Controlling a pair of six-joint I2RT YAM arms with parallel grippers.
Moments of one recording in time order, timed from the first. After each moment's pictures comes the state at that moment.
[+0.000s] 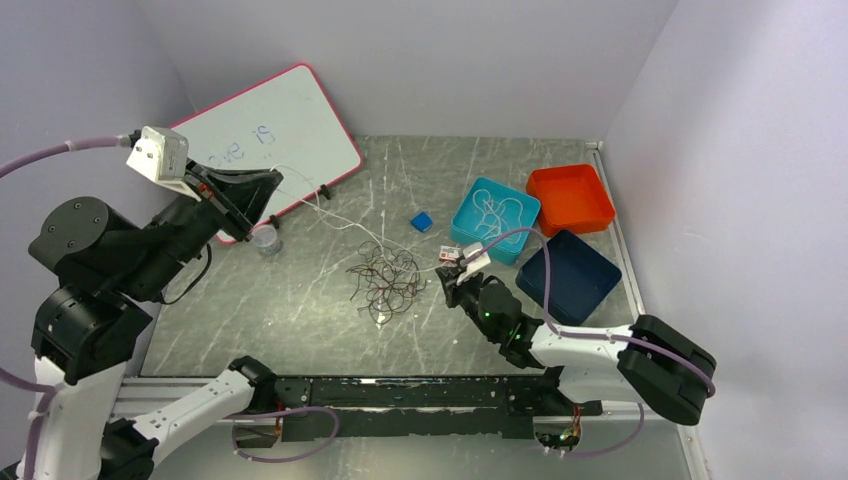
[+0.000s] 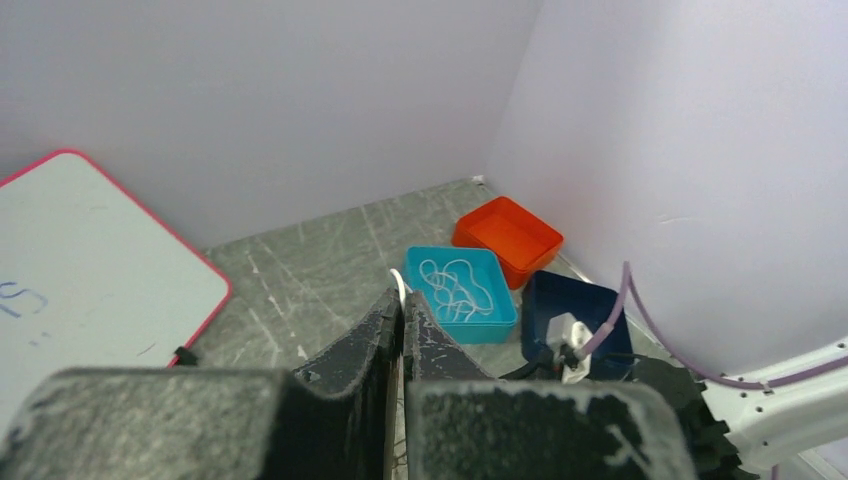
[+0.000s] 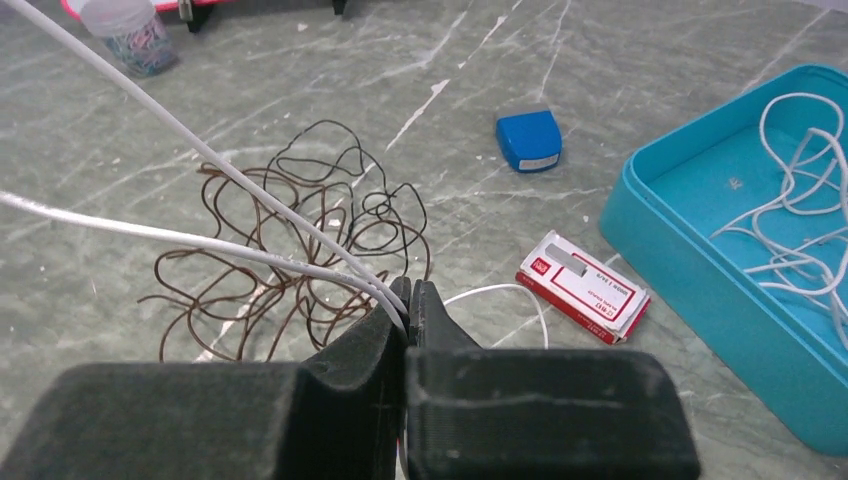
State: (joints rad) left arm -0.58 0.83 1.61 -0.64 0.05 -0.22; right arm 0.97 1.18 0.23 0.82 0.40 0.08
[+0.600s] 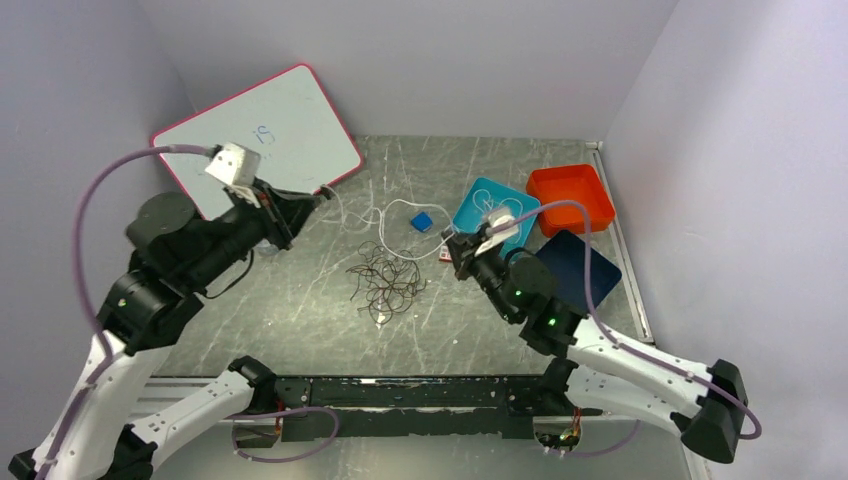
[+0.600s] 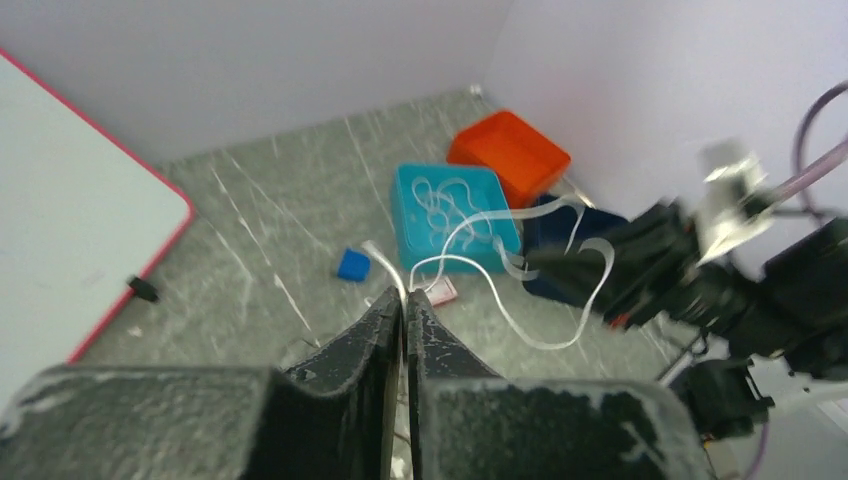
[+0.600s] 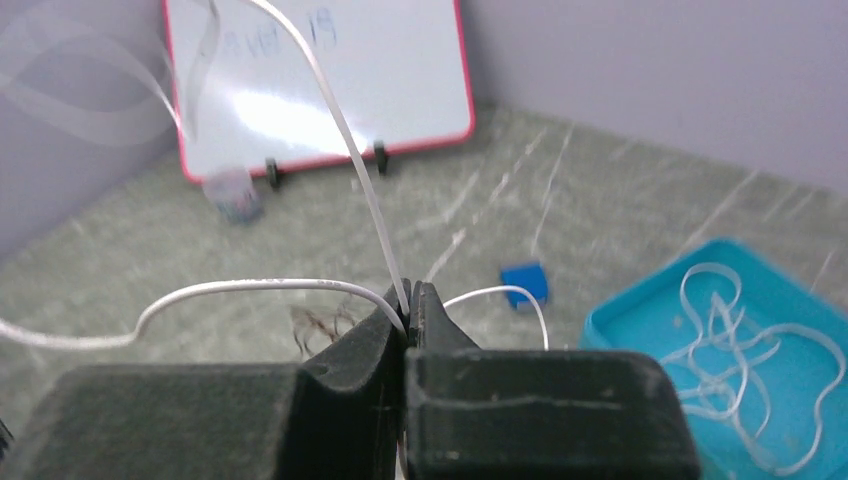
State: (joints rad) left arm -0.58 0.80 1.37 -0.58 0.06 -0.24; right arm 0.97 0.85 0.50 0.37 0.38 0.06
